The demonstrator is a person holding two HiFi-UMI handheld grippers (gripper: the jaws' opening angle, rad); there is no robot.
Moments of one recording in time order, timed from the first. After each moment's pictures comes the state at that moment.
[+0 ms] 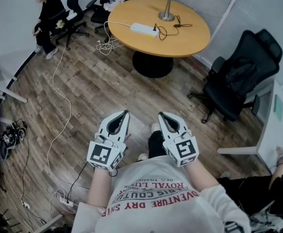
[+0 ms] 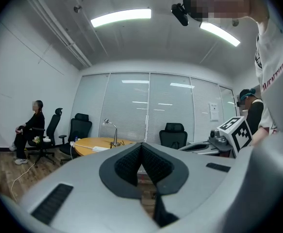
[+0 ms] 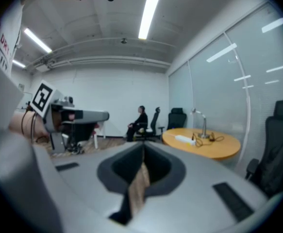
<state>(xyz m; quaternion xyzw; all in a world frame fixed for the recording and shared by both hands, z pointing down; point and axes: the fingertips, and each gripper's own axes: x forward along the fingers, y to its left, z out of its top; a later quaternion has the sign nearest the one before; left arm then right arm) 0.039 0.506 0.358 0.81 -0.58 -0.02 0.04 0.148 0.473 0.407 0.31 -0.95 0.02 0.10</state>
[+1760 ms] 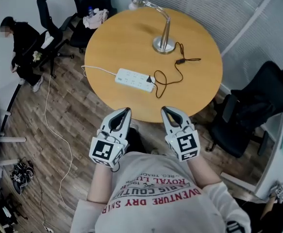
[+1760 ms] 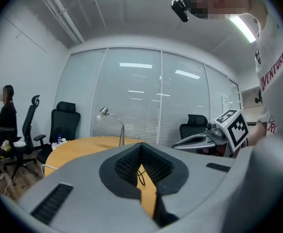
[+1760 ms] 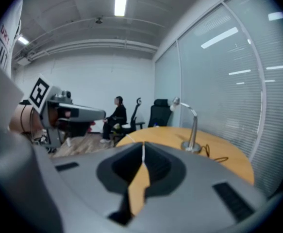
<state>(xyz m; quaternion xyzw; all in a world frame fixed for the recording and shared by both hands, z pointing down) -0.054 -0.010 0.390 0.84 -0.53 0.03 0.07 0.059 -0.036 0.431 0.36 -0.92 0.04 0.15</state>
